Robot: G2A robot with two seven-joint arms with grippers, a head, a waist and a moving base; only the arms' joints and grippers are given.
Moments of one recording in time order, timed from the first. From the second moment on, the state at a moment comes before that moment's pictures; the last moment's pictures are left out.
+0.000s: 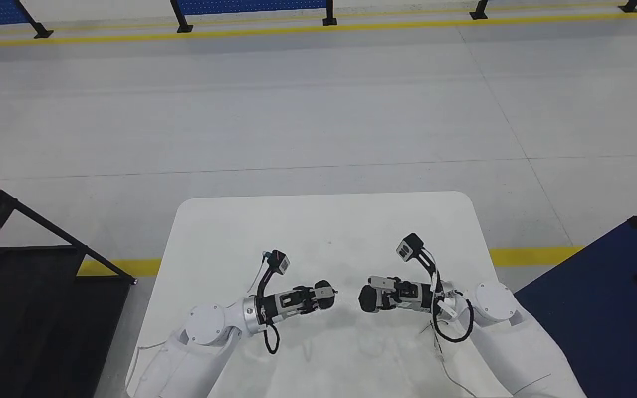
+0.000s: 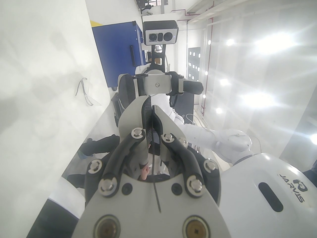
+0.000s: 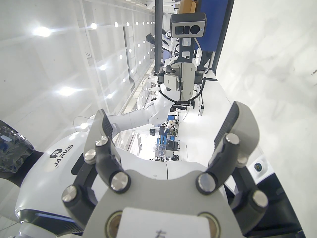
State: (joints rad) left arm 1.26 -1.20 -1.06 -1.40 -0.42 -0.36 -0.95; right arm -1.30 -1.03 1.18 -1.46 0.57 -0.26 1.14
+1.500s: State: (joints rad) left arm 1.36 -1.15 -1.27 -1.47 -0.36 -0.40 -0.94; right arm -1.43 -0.90 1.46 -1.82 -0.20 0.18 1.49
